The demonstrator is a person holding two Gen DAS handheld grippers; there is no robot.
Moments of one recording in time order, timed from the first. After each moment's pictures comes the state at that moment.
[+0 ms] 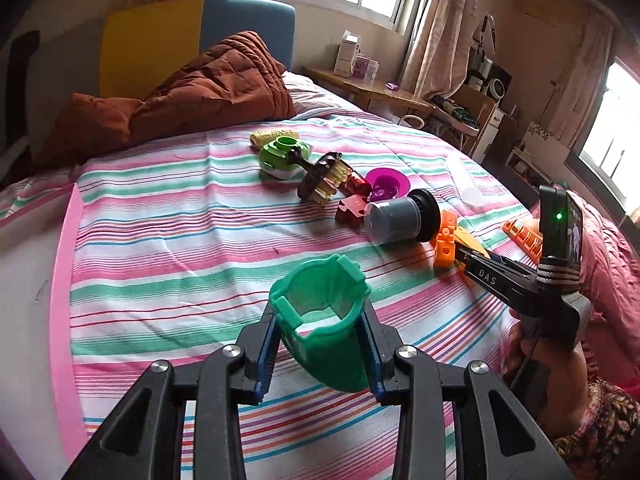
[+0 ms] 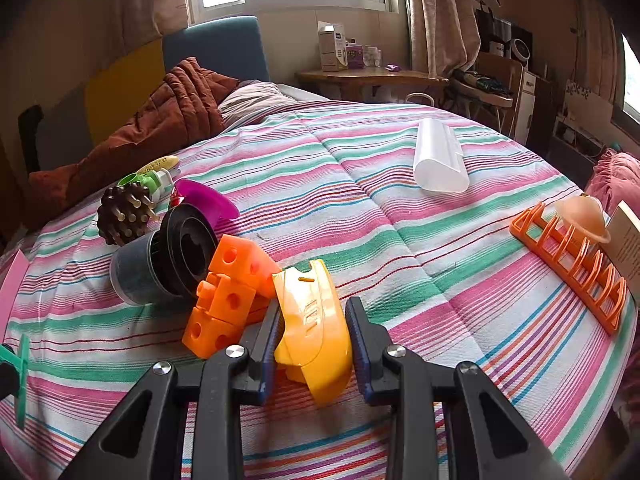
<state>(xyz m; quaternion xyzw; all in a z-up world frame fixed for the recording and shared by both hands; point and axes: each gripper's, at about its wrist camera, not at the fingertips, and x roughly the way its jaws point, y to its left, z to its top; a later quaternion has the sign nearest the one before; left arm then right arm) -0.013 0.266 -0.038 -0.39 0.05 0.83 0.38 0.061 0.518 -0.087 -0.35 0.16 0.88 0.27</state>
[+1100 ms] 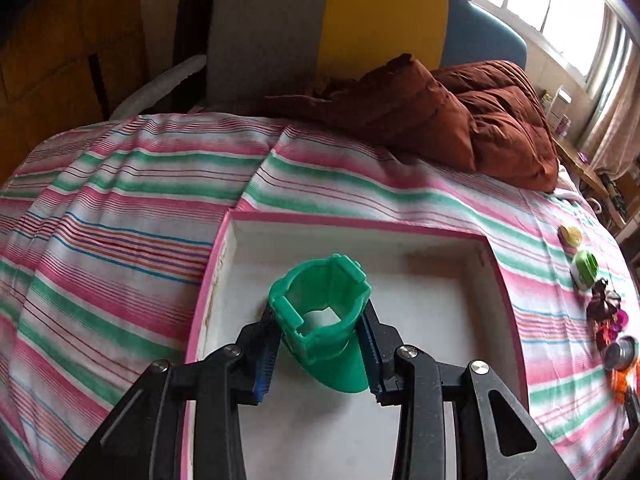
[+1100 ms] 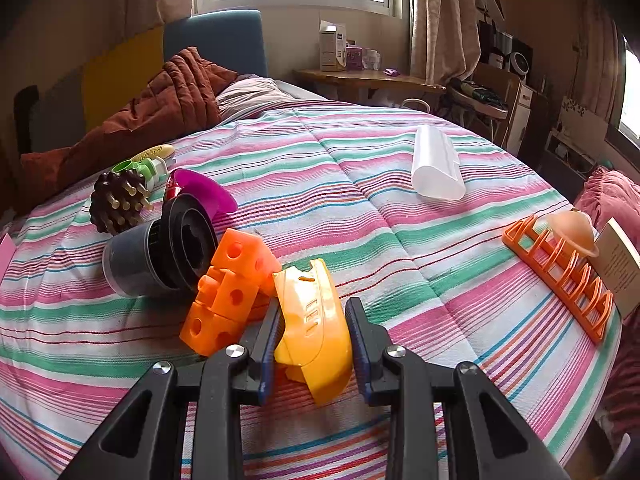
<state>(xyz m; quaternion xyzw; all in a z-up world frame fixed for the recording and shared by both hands) -0.223 0.049 -0.058 -0.46 -0.01 0.88 0.10 0.056 0.510 -0.087 -0.36 0.12 0.88 0.28</state>
